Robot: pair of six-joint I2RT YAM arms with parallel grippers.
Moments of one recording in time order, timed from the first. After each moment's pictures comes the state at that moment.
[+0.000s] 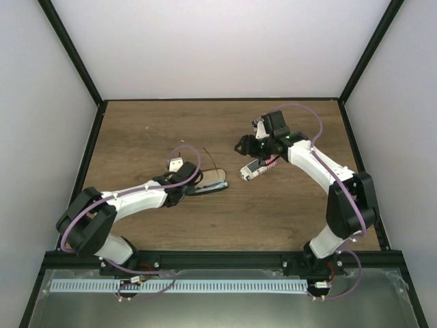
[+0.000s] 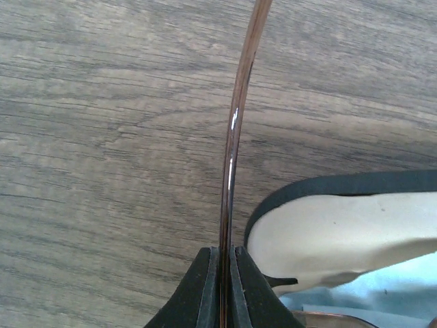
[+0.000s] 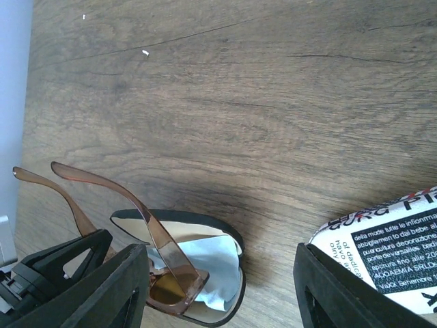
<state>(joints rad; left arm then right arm) -0.73 1.48 0.74 -0.34 -0.45 -0.84 0.39 1.60 1.21 -0.49 -0.40 0.51</state>
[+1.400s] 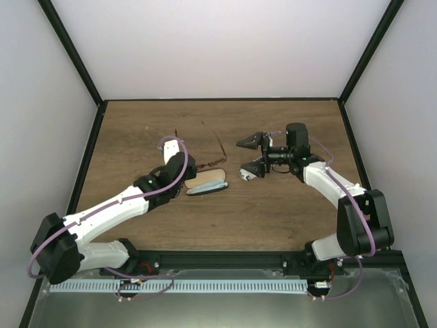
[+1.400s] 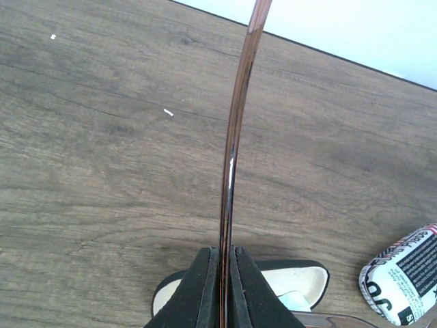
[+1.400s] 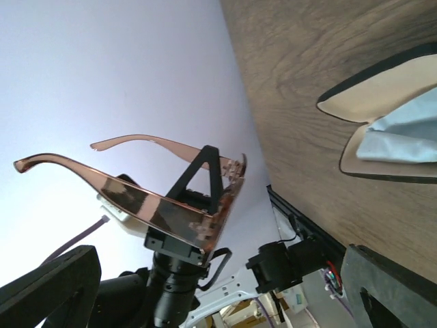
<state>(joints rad) -0.81 1.21 0.83 -0.32 -0.58 -0.79 0.25 1.43 0.84 0.05 -1.08 1.32</state>
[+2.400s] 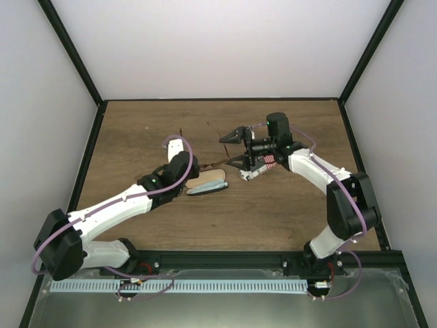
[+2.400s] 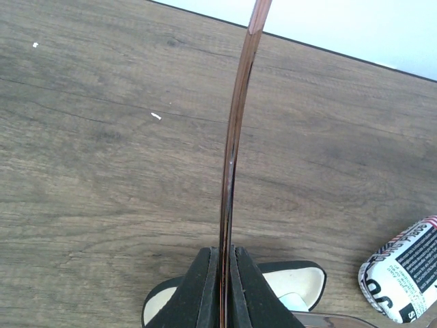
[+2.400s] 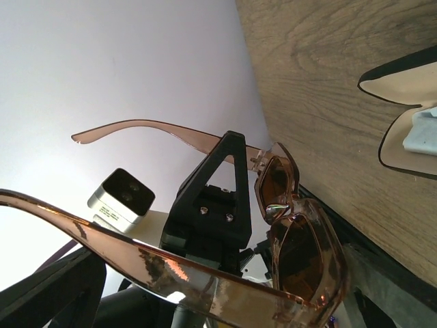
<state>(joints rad) -0.81 1.25 0.84 -0.27 -0.57 -0.74 0.38 1.59 1.05 0.03 -1.10 1.36</state>
